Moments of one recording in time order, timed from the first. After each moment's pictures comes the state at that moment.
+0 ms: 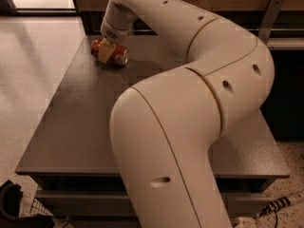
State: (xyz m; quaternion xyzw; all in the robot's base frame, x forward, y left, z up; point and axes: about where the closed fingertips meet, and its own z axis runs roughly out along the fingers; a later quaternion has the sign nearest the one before) arm 0.776 0.140 0.846 -0.60 0.75 0.06 0.27
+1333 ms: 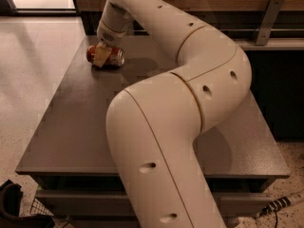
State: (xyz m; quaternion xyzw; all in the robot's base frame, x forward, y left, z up) arm 0.769 0.159 0.830 -0.63 0.74 0.11 0.24
